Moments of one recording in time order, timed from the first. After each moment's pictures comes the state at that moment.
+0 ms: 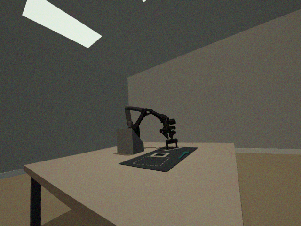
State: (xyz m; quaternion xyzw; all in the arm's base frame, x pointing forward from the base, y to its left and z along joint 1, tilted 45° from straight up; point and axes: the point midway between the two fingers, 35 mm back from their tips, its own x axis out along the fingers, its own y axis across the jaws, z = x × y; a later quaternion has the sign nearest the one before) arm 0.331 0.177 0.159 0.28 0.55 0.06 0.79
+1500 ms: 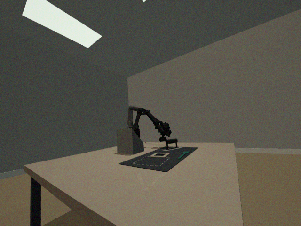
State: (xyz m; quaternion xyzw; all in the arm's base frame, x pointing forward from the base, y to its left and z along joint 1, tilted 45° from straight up) arm 0.309 0.175 0.147 -0.27 0.31 0.21 0.89
